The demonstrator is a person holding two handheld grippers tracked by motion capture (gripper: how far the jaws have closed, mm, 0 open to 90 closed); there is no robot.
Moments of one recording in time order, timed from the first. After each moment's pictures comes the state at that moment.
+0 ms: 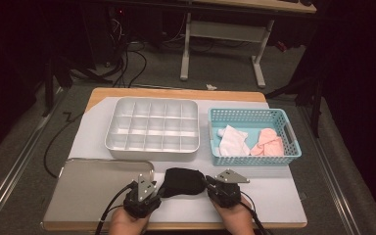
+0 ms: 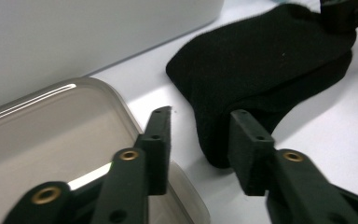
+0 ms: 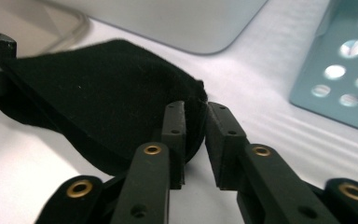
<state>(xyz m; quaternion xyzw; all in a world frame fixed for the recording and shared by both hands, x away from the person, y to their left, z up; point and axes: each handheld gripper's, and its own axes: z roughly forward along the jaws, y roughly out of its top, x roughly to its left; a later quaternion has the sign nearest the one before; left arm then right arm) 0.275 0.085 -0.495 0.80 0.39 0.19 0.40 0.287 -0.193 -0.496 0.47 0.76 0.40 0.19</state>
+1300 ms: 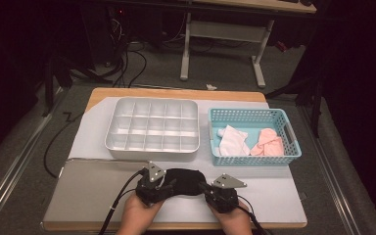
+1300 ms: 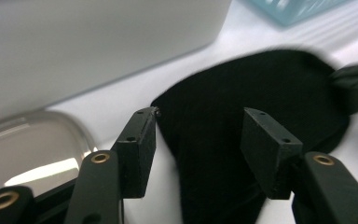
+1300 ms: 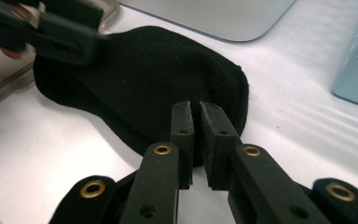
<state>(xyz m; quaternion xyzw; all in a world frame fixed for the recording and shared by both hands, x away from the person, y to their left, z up) 0.314 0.051 -0.496 0.81 0.43 0.15 0.37 0.278 -0.186 -0.504 0.44 0.78 0.41 0.17</state>
